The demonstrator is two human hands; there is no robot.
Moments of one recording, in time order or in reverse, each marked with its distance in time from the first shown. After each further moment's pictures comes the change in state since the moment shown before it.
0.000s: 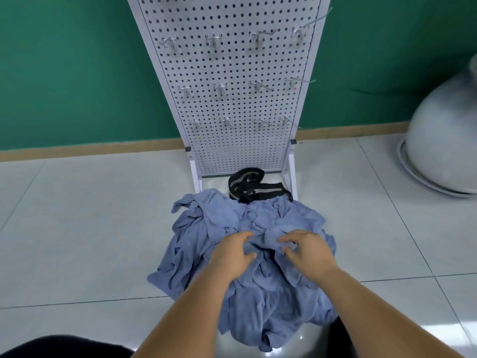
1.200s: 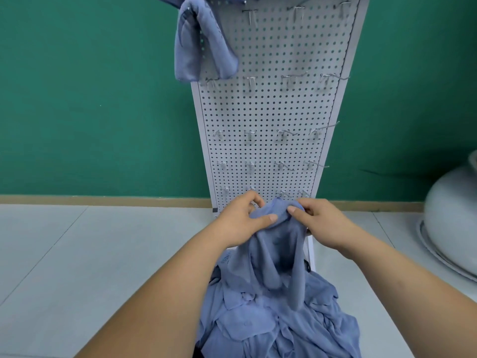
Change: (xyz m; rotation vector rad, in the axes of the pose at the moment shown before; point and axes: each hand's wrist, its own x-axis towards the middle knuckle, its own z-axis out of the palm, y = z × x) left_hand -0.008 0.128 -0.214 -0.272 0.265 0.336; right_hand 0.062 -0.163 -0.197 0.422 0.005 -0.286
